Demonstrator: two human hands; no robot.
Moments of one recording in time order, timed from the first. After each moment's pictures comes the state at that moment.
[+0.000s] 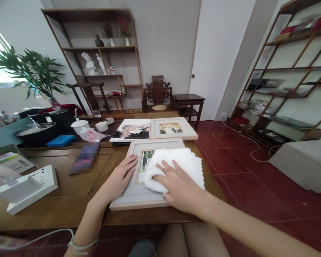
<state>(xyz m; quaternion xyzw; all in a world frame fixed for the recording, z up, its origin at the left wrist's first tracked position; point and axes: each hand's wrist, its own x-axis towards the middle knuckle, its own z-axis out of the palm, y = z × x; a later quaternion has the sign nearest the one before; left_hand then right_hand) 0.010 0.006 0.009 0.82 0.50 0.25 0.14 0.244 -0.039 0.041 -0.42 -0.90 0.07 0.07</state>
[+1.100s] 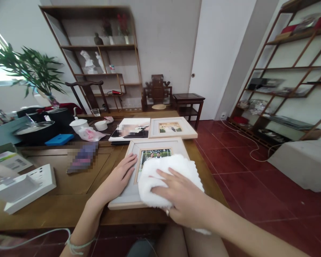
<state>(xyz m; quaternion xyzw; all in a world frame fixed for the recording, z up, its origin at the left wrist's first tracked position) 0.008 0.008 0.003 0.82 0.49 0.26 0.13 0.254 -0.064 0.058 -0.38 -0.91 0.14 0.07</state>
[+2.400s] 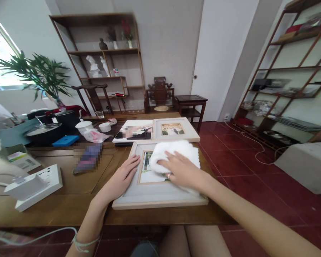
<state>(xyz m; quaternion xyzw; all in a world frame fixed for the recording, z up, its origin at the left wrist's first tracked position) 0.007 0.006 0.008 0.82 0.49 0.25 0.15 0.256 0.001 0.051 -0.42 -0.90 0.04 0.06</state>
